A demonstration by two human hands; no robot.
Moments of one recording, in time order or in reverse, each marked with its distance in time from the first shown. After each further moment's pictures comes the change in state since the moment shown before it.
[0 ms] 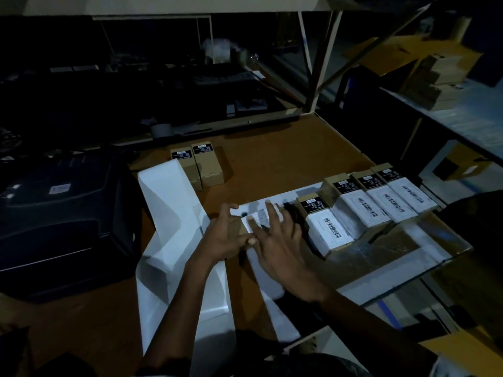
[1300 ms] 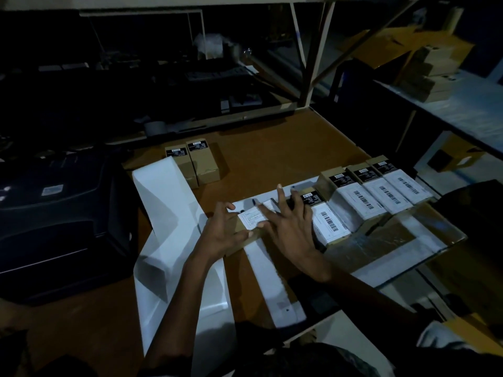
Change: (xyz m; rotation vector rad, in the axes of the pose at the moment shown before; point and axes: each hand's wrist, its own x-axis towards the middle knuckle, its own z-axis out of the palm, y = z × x) left_hand -0.001 0.000 0.007 0.013 0.049 -0.028; right_hand 0.023 0.039 0.005 -0.086 0.073 0.032
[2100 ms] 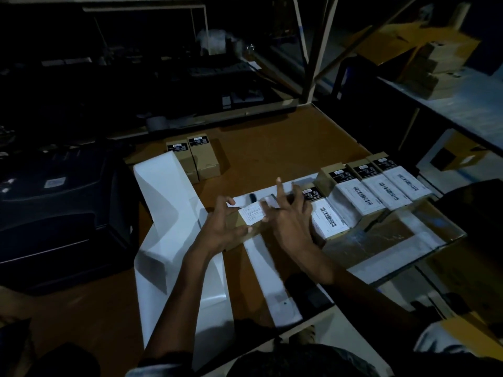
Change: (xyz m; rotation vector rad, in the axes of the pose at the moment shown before) left_hand -0.006 0.001 -0.002 -0.068 -0.038 0.039; right_hand 0.001 -0.011 -0.022 0.045 -0.054 0.019
